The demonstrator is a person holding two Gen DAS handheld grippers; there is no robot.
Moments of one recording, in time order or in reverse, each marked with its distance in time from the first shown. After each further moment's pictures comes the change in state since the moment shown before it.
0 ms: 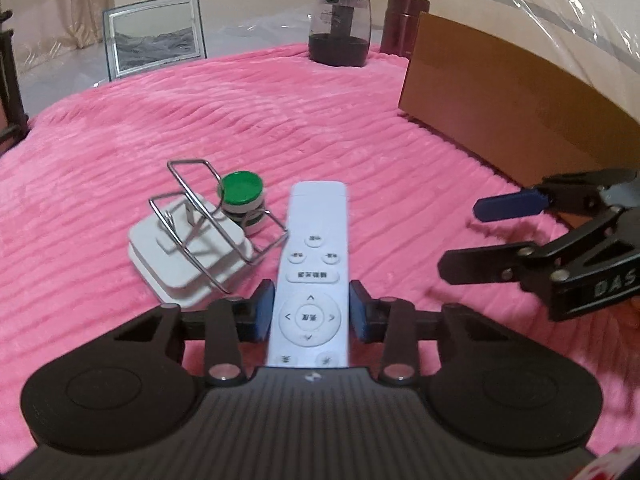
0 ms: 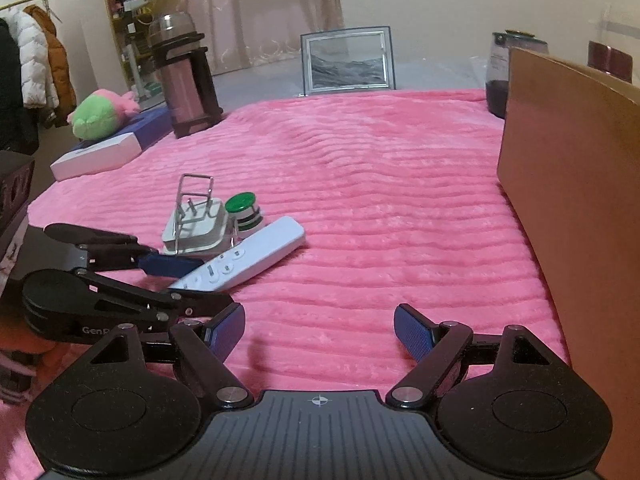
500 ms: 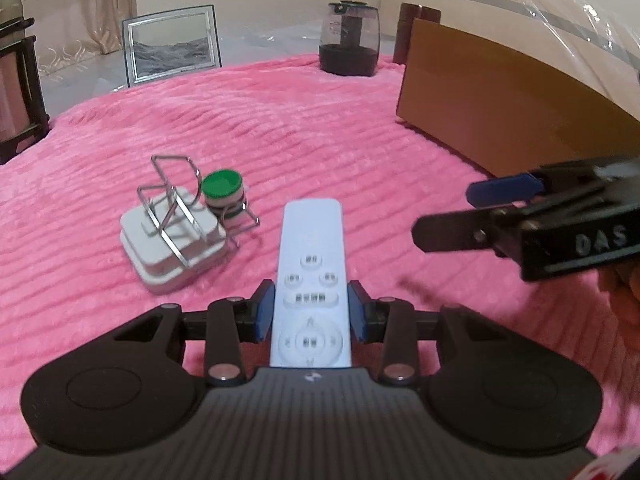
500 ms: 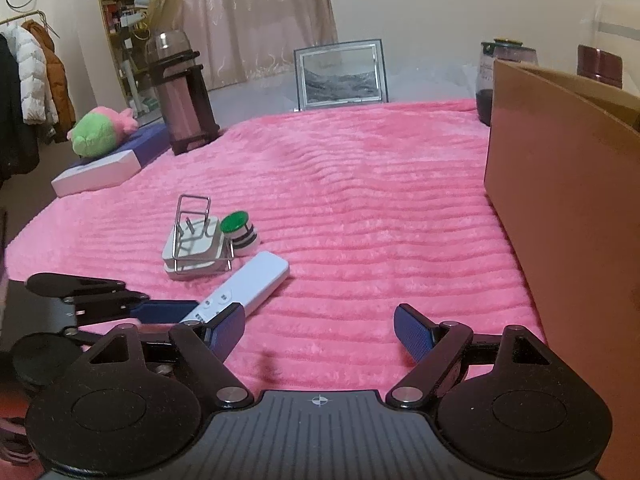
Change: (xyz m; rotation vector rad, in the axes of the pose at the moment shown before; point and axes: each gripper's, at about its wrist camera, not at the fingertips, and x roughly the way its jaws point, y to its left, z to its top) left arm -0.006 -0.032 -0.007 -0.020 -0.043 0.080; right arm -0.015 -0.005 0.005 0.021 -0.046 0.000
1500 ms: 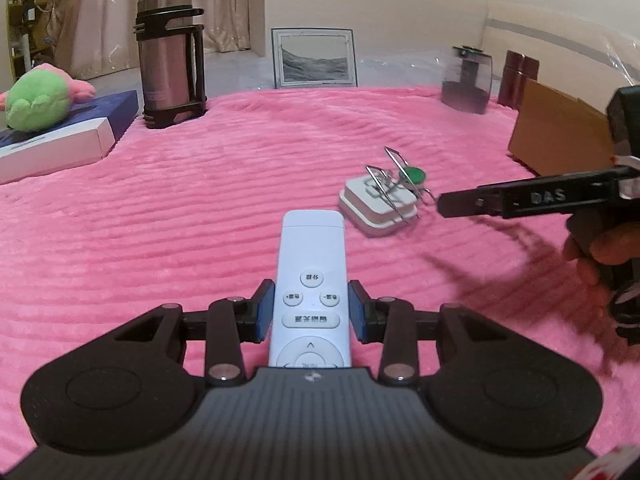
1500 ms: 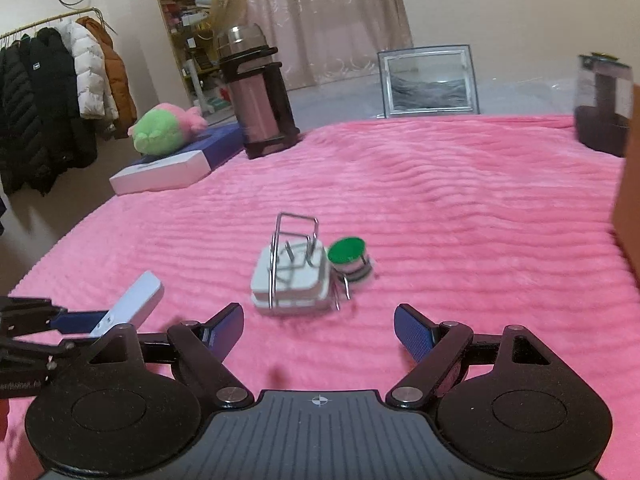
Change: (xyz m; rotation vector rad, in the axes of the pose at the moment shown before) left arm -0.116 0.082 -0.050 -0.174 -0.060 0.248; right arm 0.067 0.055 0.025 -0.049 -0.006 0.216
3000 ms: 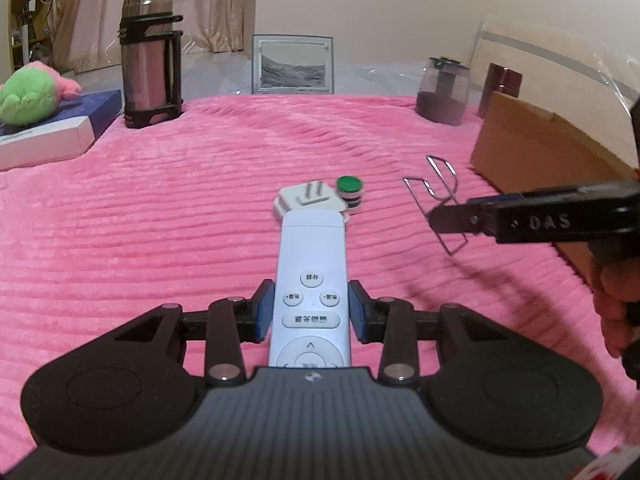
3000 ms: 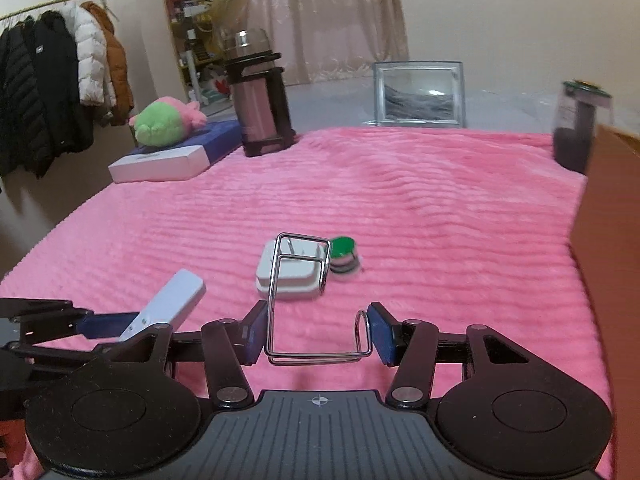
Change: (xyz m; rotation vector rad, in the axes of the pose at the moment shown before) left arm -0.024 -0.060 0.005 -0.040 -0.006 -0.032; right arm -0.074 0.020 -0.010 -0.050 0.010 -0.087
